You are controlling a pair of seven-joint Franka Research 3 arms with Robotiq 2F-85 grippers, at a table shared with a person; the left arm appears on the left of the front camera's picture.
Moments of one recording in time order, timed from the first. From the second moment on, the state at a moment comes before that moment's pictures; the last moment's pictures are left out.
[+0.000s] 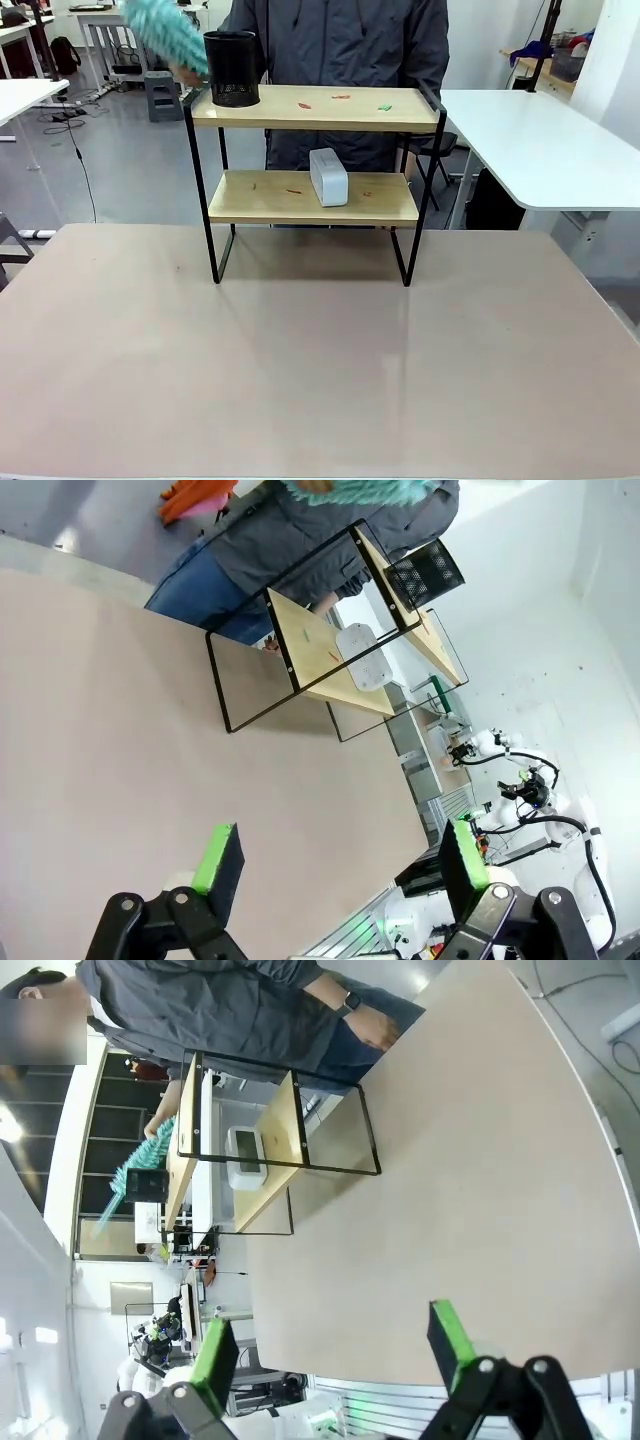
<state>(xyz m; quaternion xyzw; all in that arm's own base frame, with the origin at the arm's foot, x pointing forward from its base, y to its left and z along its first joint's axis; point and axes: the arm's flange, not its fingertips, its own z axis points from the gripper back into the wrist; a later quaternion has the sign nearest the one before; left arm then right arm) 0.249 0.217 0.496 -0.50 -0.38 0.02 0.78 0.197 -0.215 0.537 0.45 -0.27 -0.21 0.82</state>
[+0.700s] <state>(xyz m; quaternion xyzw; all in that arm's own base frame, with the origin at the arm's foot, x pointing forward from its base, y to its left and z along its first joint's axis) 0.265 0.216 0.501 -0.53 -0.34 0.03 0.78 0.197 -0.219 0.530 0.46 -0.27 -0.21 0.82</state>
